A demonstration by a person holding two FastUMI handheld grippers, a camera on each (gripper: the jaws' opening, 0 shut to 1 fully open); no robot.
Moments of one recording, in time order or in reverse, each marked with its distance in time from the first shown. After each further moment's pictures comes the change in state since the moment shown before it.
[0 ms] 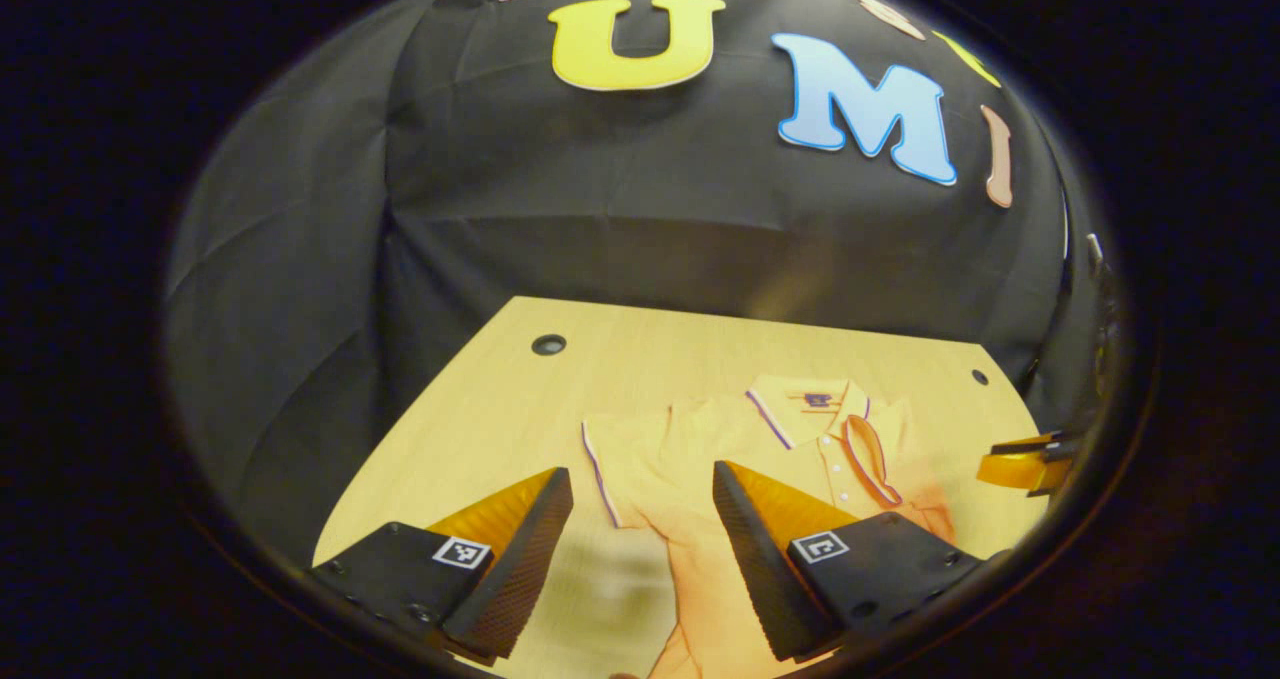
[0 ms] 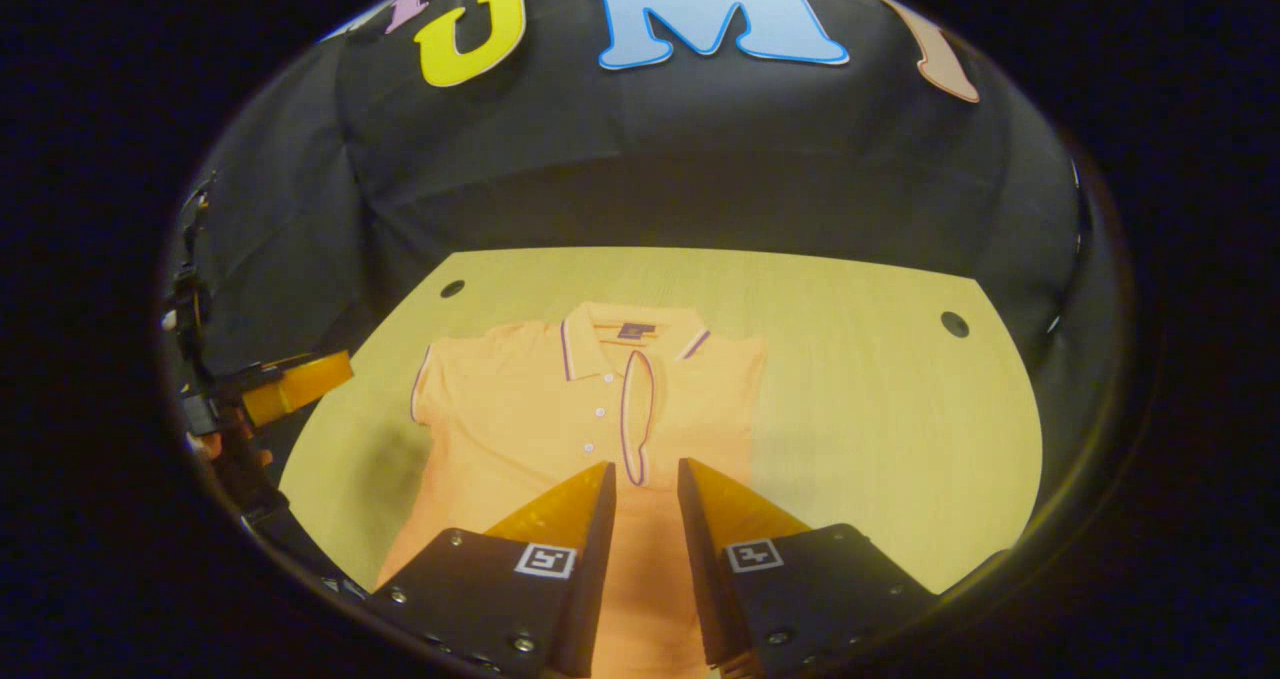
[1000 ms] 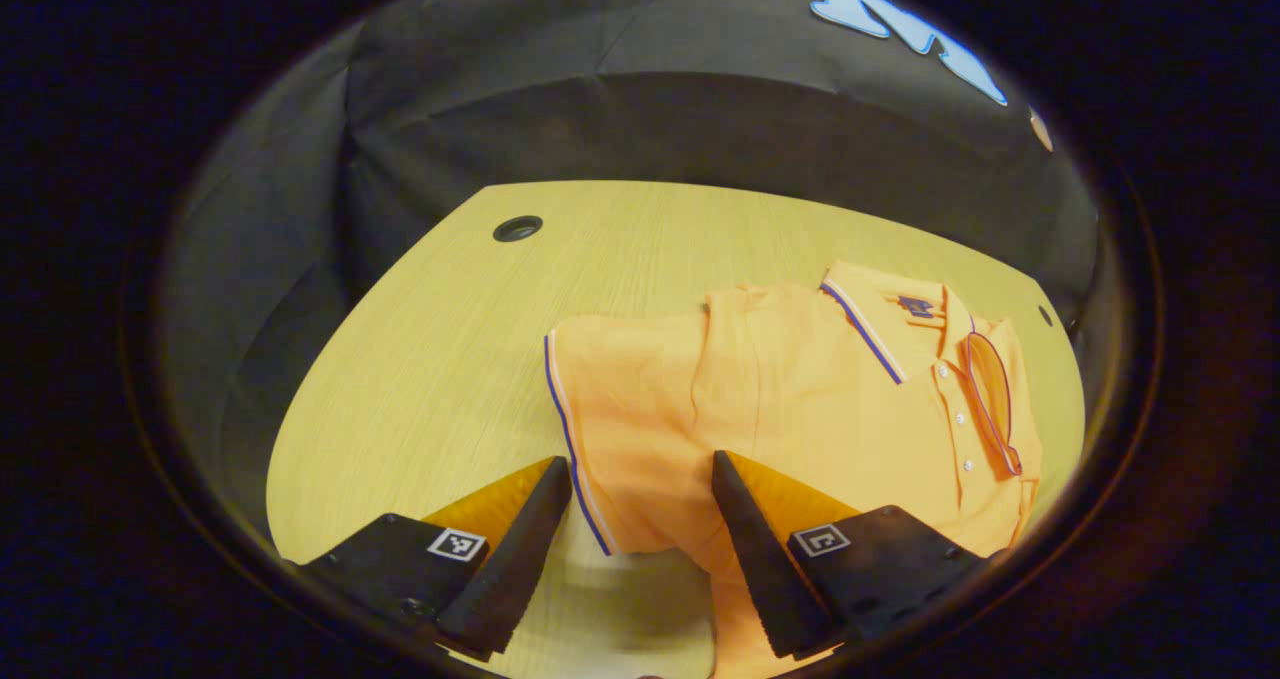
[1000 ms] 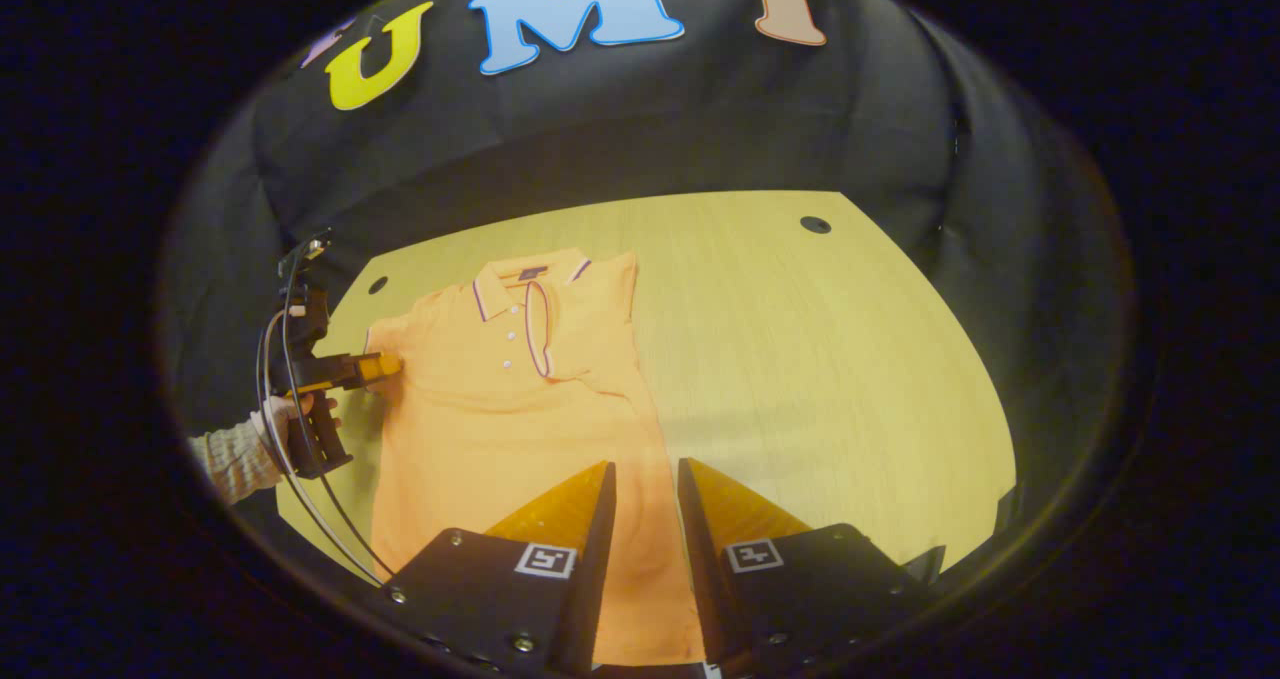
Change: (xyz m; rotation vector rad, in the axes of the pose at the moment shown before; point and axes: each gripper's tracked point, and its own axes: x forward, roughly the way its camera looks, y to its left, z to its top) left arm 0.124 0.013 -0.088 0.028 0.244 0.055; right arm -0.077 -0.044 -0.084 0.196 0.078 -0.208
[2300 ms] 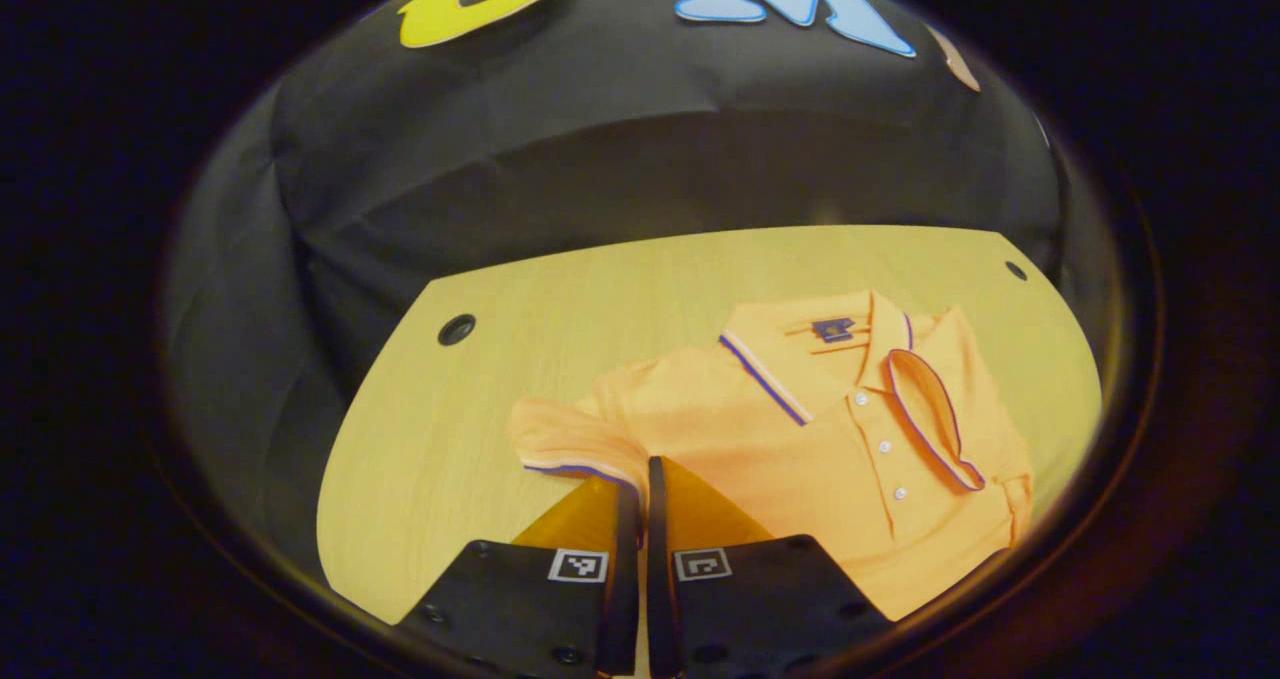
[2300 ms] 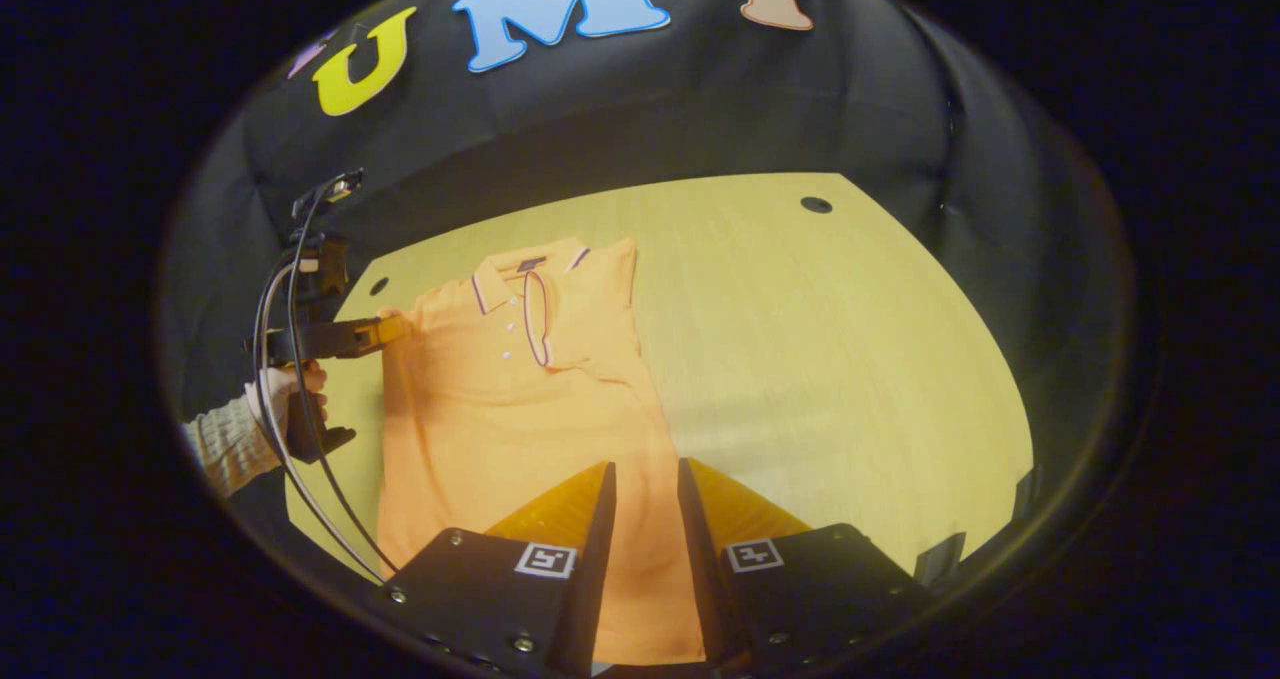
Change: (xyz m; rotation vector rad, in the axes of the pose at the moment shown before) left arm -0.032 -0.098 0.057 0.270 -0.116 -0.043; right arm 0.005 -0.008 -0.015 0.050 0.014 0.018
